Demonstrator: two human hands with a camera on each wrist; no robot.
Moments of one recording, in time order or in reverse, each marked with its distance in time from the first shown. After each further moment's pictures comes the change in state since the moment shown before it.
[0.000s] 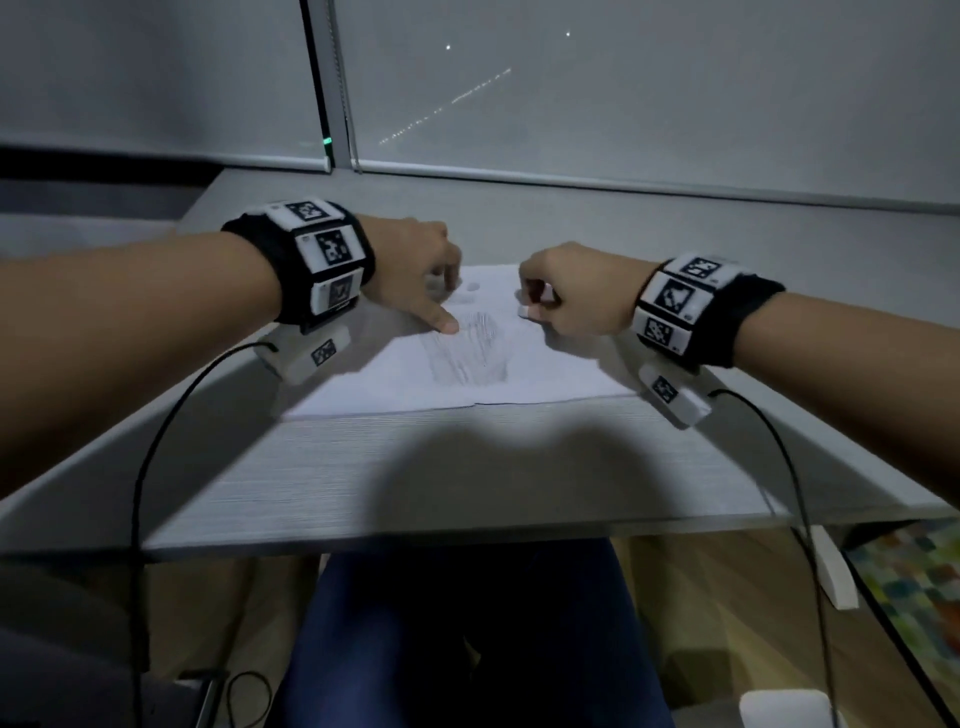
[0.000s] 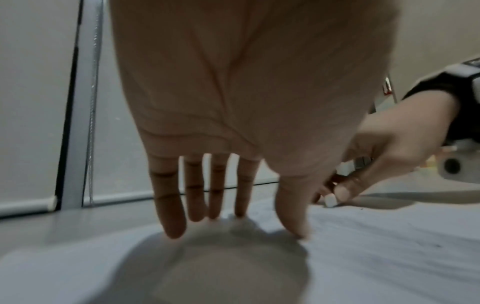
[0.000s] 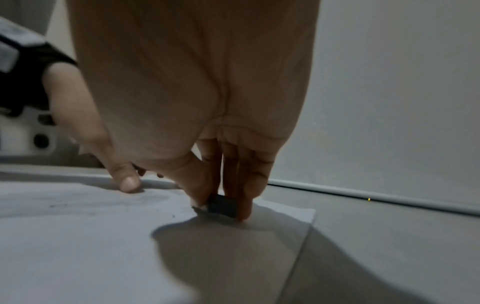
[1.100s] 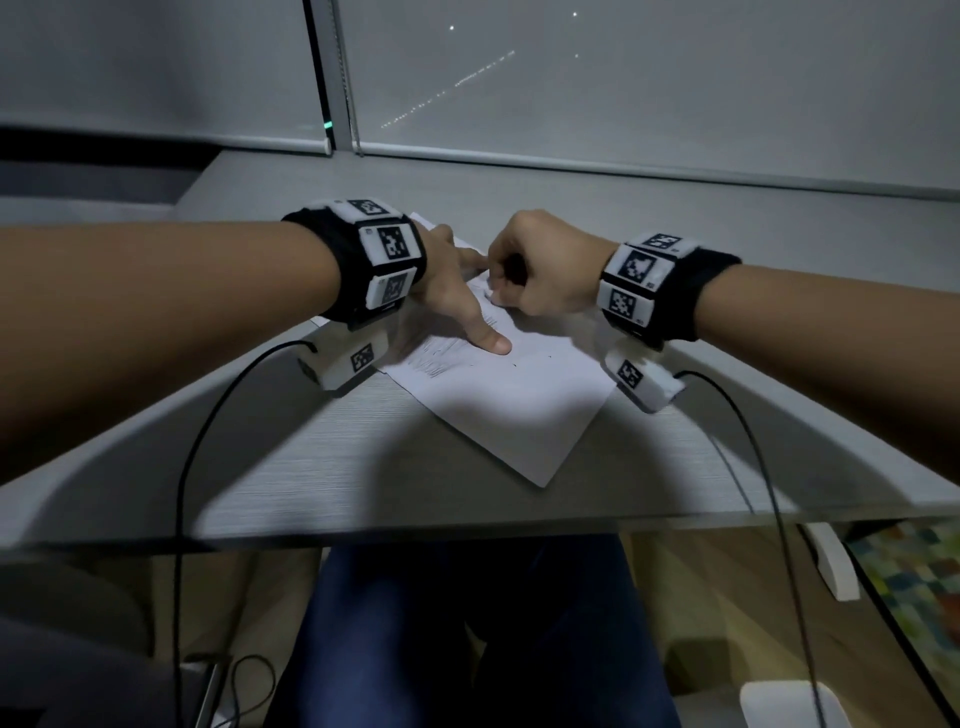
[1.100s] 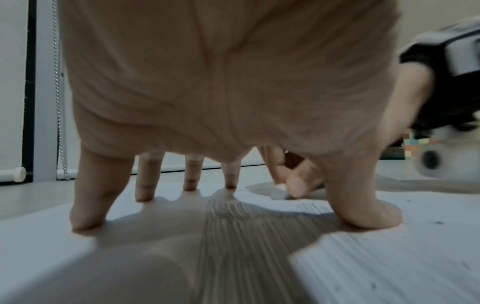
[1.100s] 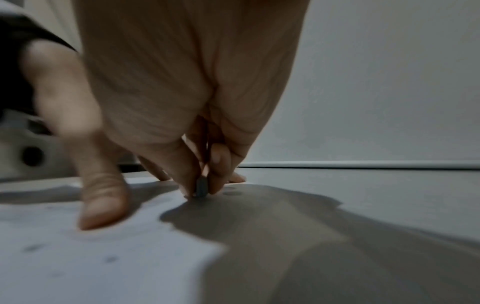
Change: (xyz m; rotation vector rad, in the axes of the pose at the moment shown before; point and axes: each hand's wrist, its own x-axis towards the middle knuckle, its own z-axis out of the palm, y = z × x) left_hand 0.015 0.033 0.015 -0.131 -0.174 -0.292; right_hand 0.027 -0.024 0.002 0.194 0.104 -0.031
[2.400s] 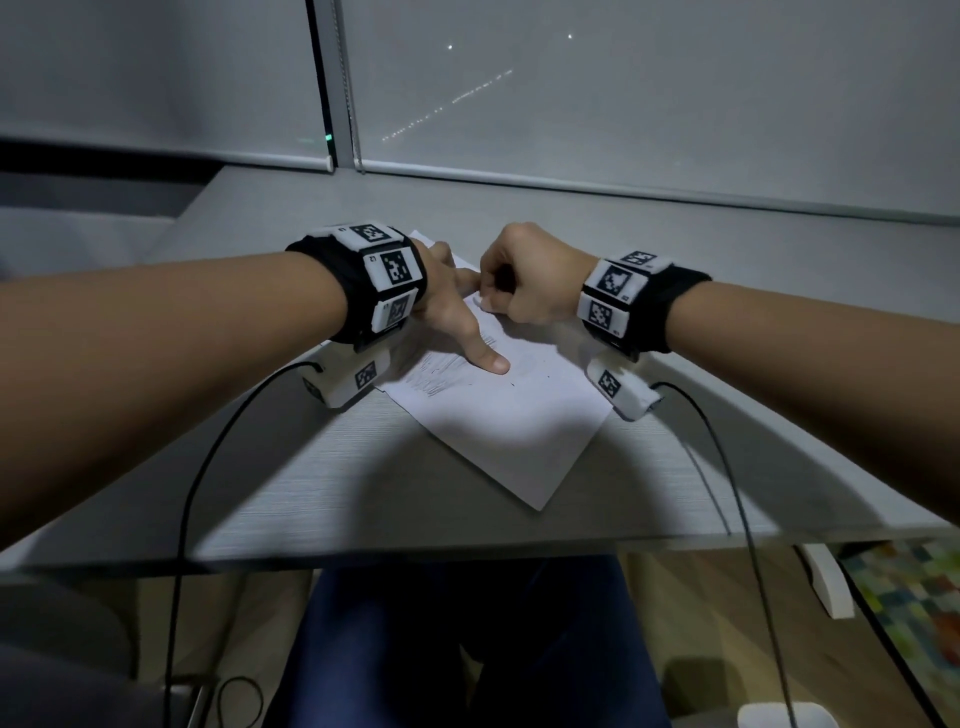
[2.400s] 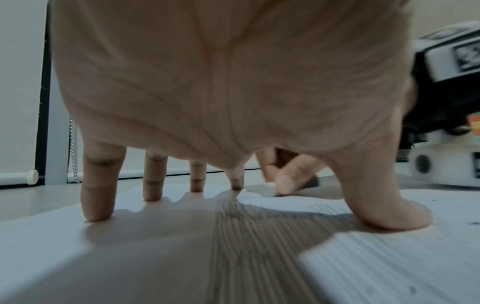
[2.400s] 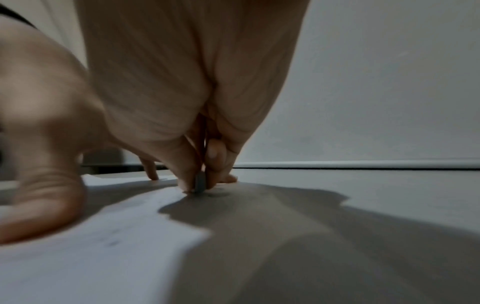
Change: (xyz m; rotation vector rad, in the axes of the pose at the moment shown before) left_hand -0.002 0.000 -0.002 0.048 -0.007 -0.002; right_hand 0.016 -0.001 0.002 0.006 0.038 0.017
